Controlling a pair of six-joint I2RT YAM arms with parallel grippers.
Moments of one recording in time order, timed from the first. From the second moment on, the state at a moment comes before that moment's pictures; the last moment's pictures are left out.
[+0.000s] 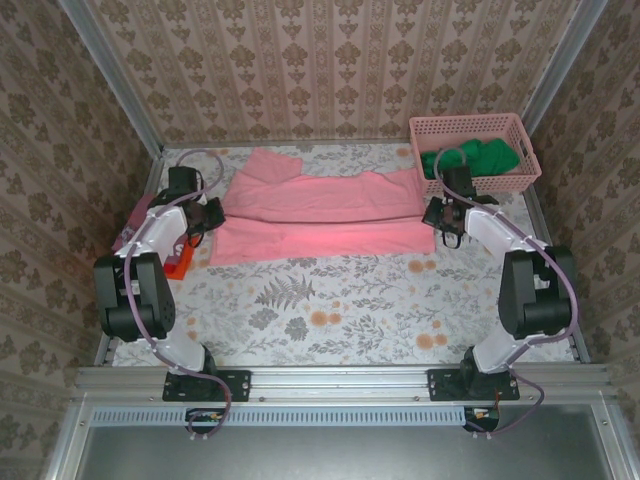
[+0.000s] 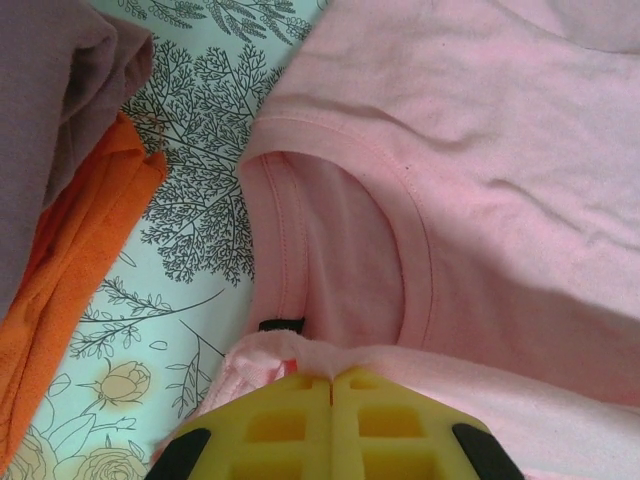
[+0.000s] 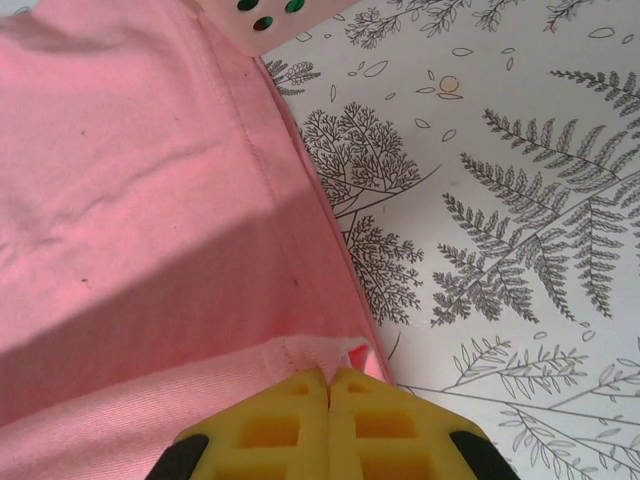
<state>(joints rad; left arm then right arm) 0.01 1.62 1.14 -0.55 0.14 -0.32 0.05 1.64 1.10 -0.47 0.05 0.49</state>
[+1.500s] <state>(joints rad) -0.10 1.63 0.81 -0.19 0.20 -0.53 0.19 1.70 0.91 -0.31 -0.01 0.49</state>
